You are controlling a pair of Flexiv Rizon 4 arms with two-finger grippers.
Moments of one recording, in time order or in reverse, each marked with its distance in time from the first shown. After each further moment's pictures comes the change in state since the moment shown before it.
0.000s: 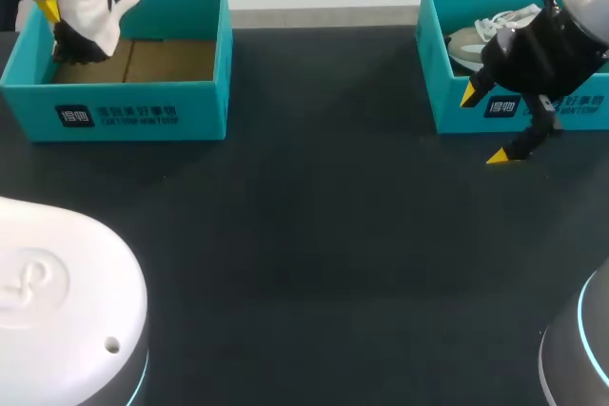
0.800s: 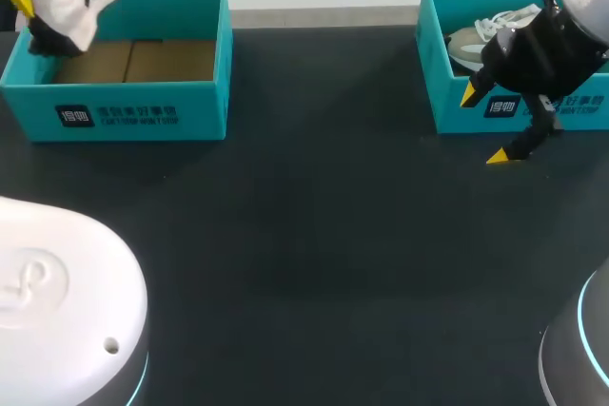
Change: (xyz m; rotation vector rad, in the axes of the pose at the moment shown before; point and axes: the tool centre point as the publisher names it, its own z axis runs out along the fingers) left arm -0.009 0.069 -0.005 -0.048 -0.034 0.001; right arm 0.000 0.000 0.000 0.000 0.000 0.000
